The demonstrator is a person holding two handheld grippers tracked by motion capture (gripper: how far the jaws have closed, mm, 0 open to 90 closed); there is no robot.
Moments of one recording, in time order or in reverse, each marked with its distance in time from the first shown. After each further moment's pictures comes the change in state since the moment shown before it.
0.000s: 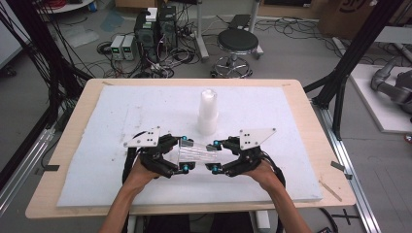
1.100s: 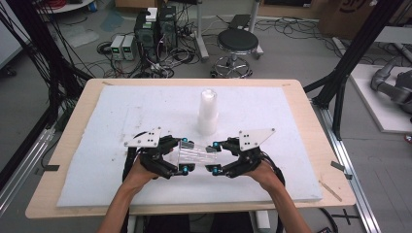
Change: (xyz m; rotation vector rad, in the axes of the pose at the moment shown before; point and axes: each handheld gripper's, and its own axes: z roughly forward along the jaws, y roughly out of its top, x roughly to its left) left arm 0.000 0.000 0.000 0.020 -0.026 -0.005; right arm 0.000 -0.002 0.001 0.006 0.026 -0.008
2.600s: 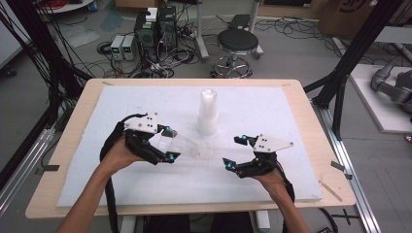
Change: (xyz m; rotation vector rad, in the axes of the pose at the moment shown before) left arm 0.016 0.057 -0.028 0.496 0.179 0.099; right arm 0.010 -0.035 -0.036 0.034 -0.481 0.115
